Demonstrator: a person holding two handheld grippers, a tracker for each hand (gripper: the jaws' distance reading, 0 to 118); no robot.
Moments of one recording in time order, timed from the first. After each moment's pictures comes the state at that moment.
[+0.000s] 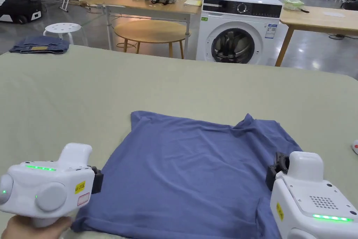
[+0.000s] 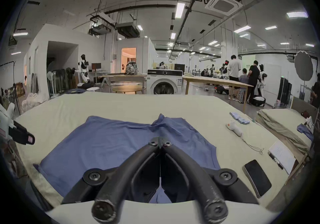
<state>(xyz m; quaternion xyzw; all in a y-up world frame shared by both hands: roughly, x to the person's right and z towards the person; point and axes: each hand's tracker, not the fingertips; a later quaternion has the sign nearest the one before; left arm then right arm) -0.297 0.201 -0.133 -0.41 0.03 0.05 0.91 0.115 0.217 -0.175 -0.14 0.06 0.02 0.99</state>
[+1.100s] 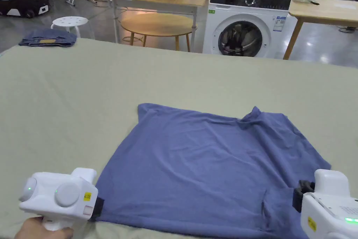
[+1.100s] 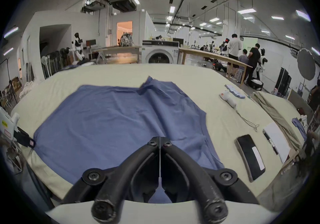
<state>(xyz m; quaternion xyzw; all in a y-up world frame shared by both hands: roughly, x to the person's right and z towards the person) -0.312 0.130 -0.136 -0.54 0.05 0.06 0.84 0.170 0.187 -0.173 -0.29 0.03 0.05 0.96</state>
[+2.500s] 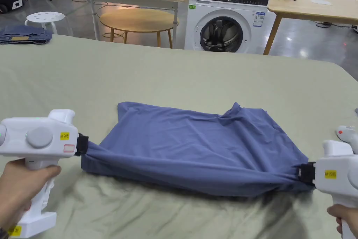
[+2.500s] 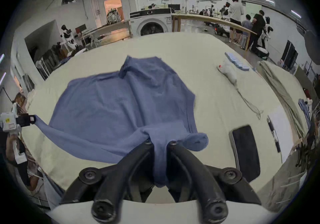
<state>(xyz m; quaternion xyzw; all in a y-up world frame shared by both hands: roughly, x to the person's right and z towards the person) -0.328 0.216 -0.222 -0.42 0.04 0.08 0.90 0.230 0.227 -0.252 -0.42 0.04 -0.02 0.91</state>
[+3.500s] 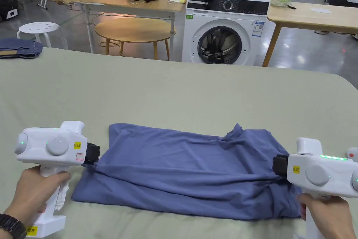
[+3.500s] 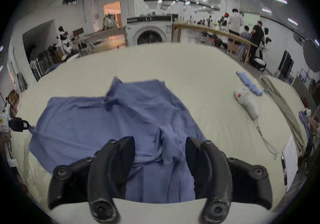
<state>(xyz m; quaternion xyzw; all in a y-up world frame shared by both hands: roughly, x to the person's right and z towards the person) -0.332 0.188 -0.327 -0.43 0.04 0.07 0.90 0.196 0.196 -0.371 -0.35 0.02 0.01 0.94</state>
